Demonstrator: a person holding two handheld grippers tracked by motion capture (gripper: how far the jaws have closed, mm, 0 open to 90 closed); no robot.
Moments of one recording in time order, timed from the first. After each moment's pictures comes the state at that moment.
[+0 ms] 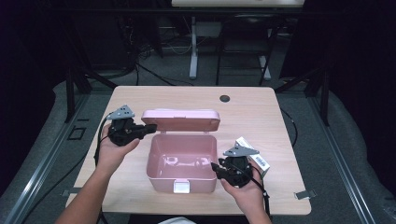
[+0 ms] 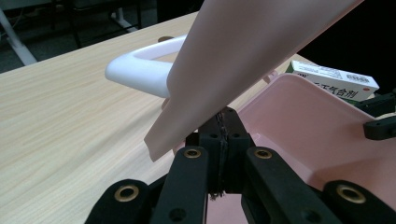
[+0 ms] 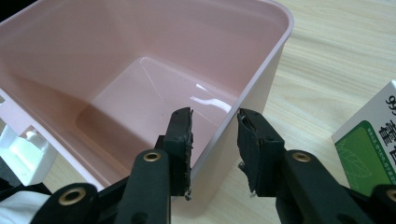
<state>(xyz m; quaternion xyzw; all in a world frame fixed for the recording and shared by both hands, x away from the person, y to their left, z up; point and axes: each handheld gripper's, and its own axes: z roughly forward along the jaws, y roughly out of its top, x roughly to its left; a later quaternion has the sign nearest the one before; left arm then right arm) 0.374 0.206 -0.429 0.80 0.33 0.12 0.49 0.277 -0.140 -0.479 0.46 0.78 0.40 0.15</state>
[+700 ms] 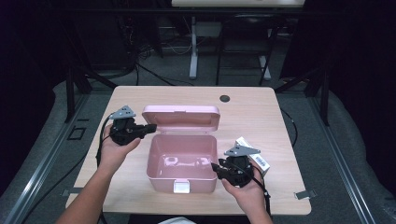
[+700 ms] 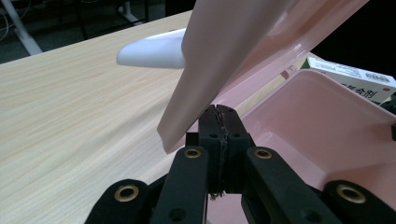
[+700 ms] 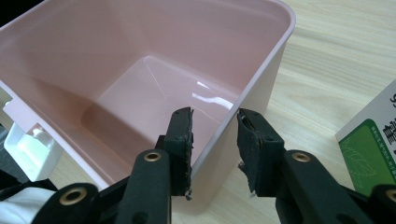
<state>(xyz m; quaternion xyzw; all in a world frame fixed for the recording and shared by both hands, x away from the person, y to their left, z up) 0.383 0.208 -0.440 0.80 0.35 0.12 0.48 0.278 -0.142 -0.478 0.46 0.78 0.40 0.14</state>
